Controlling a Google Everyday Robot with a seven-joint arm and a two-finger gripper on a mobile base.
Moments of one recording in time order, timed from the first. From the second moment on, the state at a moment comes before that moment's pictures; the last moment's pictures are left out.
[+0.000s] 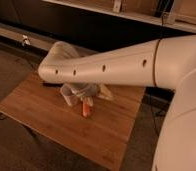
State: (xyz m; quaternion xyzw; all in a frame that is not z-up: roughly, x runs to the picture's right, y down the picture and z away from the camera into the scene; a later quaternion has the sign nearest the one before) arm 0.016 0.007 0.627 0.01 0.35 0.61 0.71
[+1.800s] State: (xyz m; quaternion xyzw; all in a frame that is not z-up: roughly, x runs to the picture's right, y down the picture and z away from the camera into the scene) arm -0.211 0.087 0.641 -0.15 0.28 0.48 0.82
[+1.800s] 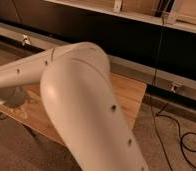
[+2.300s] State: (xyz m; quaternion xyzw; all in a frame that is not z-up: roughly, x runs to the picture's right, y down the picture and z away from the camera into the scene) arm -0.045 0.084 0.622 -0.08 0.34 0.57 0.74
